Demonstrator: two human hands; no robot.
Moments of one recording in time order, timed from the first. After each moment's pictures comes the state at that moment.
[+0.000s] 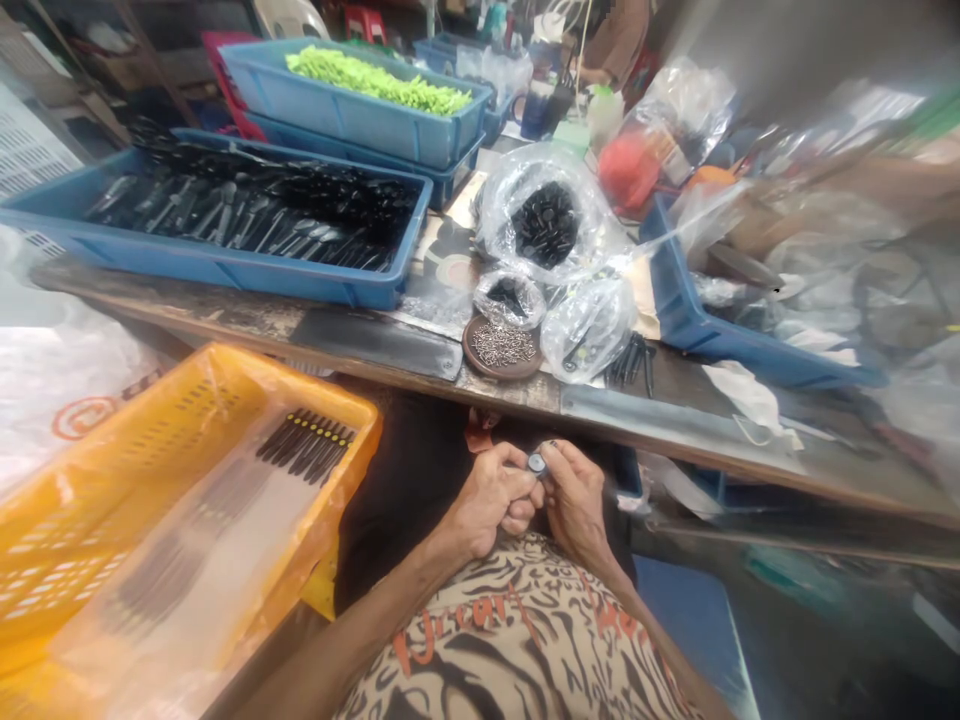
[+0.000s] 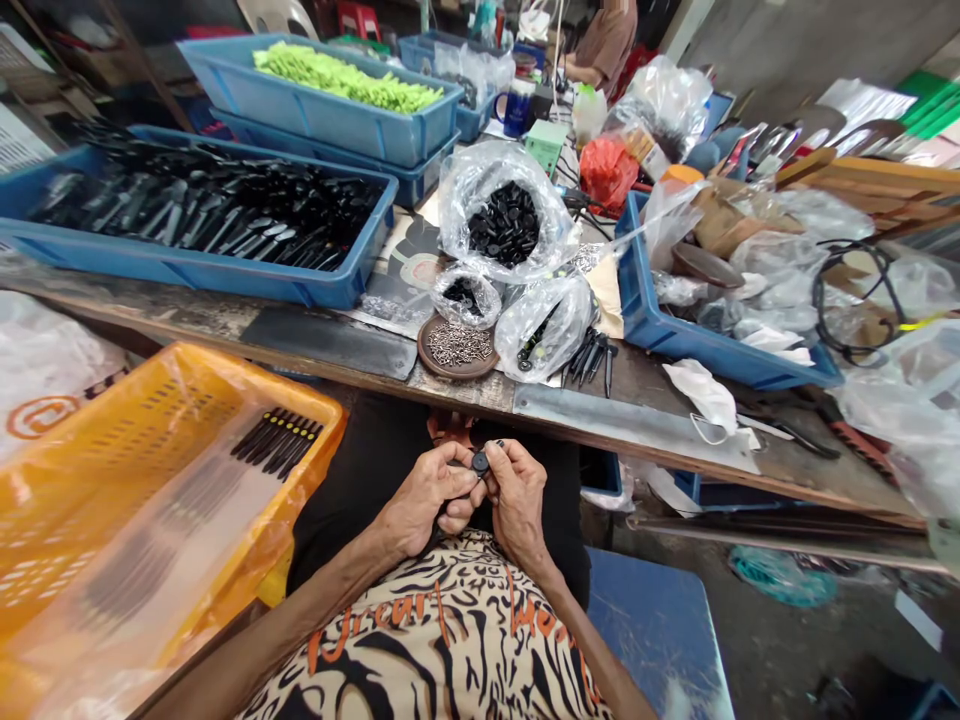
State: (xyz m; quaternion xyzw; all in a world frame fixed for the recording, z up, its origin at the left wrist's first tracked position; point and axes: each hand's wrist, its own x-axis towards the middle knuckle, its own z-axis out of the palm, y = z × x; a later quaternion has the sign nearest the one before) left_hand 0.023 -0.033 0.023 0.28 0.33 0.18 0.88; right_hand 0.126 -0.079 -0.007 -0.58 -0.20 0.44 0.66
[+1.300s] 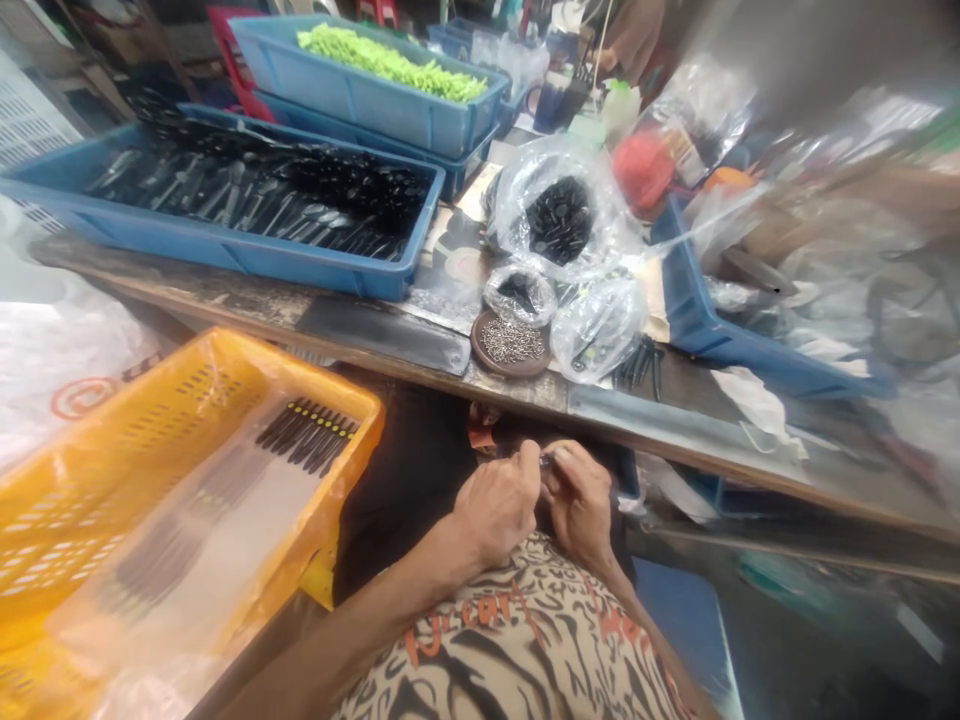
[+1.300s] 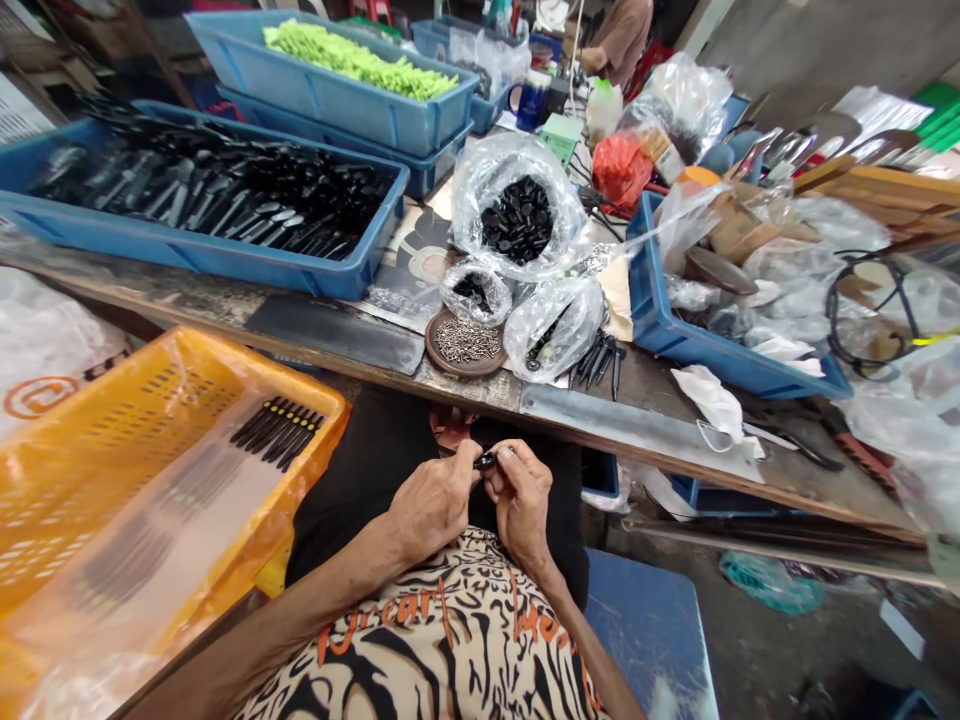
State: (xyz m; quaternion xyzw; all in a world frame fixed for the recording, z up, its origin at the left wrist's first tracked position) left_hand 0.017 -0.031 0.018 0.89 0.33 0.04 0.31; right_hand 0.125 -0.081 -0.001 -0.53 -0.19 0.45 0.70
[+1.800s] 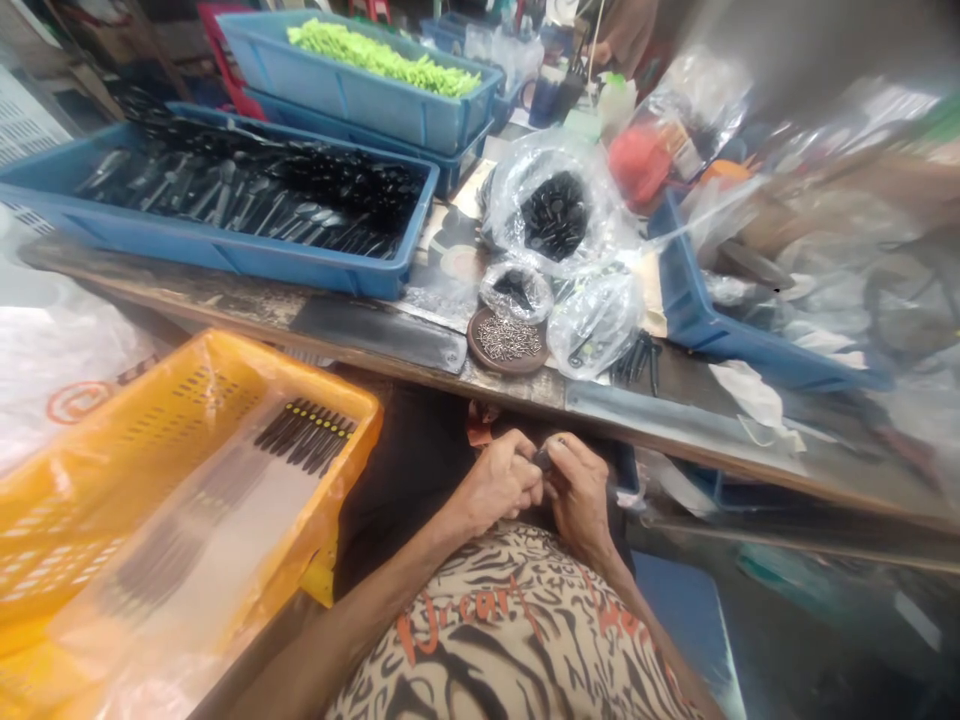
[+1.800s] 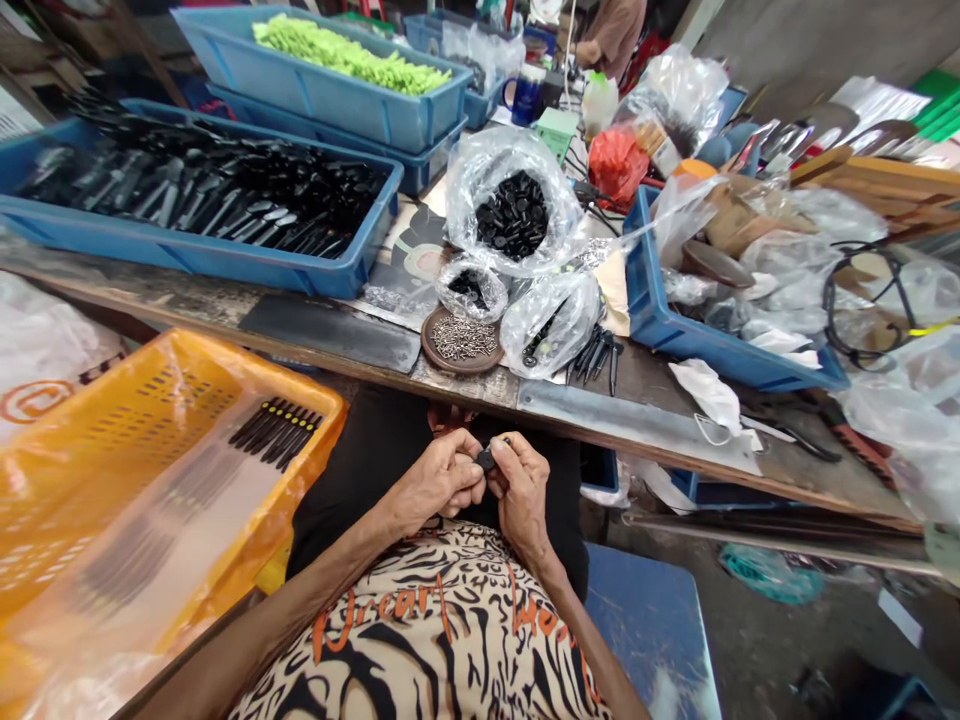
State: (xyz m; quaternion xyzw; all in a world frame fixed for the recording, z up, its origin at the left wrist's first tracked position) left_hand 0.024 -0.021 0.019 0.46 0.31 0.15 0.81; right_hand 0.131 -0.079 -0.006 -0.58 -0.23 0.43 0.65
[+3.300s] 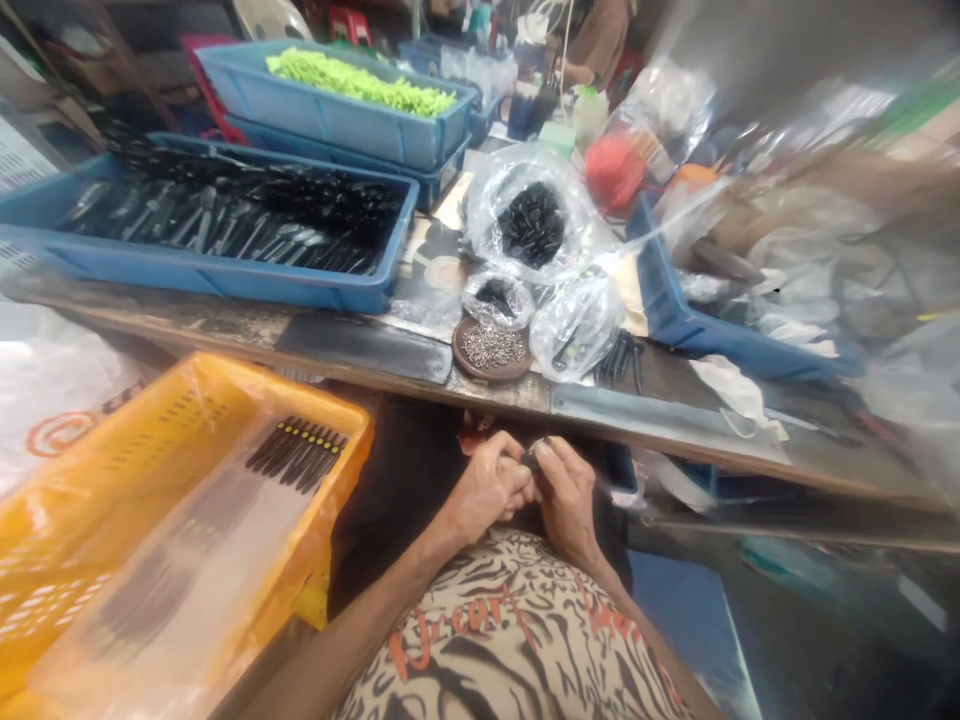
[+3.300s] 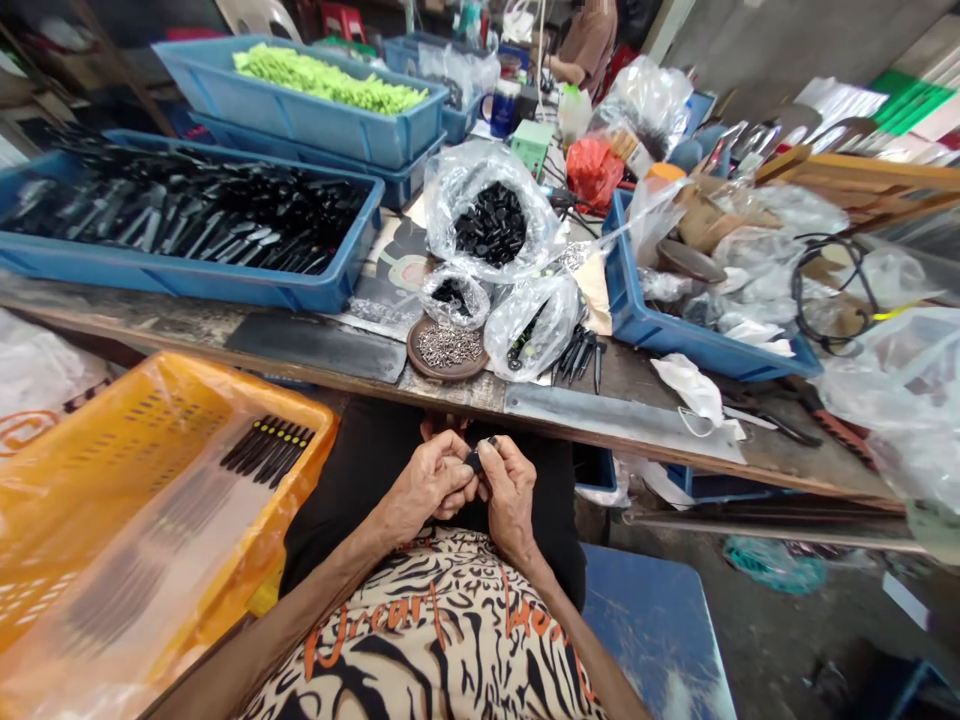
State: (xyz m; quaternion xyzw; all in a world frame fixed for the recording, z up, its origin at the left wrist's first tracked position) left_hand 0.025 -0.022 0.020 0.45 0.29 0.19 0.82; right_hand 0.126 -0.080 0.000 -0.60 -0.28 0.40 0.64
